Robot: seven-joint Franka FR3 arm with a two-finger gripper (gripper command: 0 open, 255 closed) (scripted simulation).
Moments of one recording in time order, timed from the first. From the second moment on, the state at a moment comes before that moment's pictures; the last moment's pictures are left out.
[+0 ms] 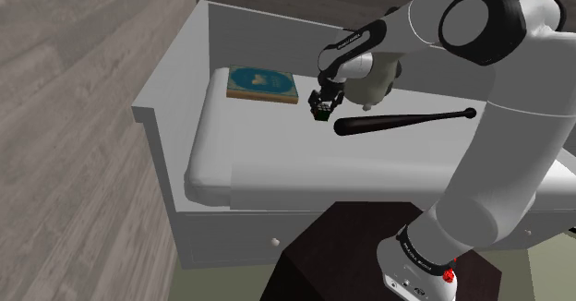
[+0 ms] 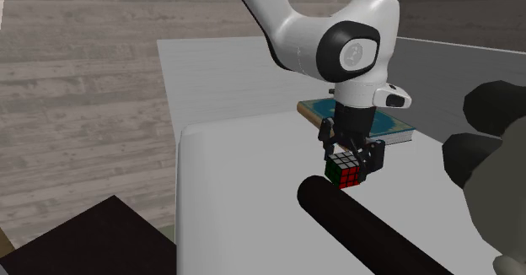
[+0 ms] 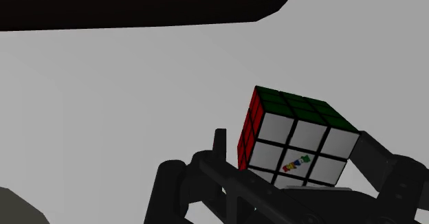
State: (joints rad) arm -0.22 0.36 -0.20 -2.04 0.10 2.39 -0.07
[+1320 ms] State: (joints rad) arm -0.22 0.30 -0.21 -2.02 0.08 2.31 -0.05
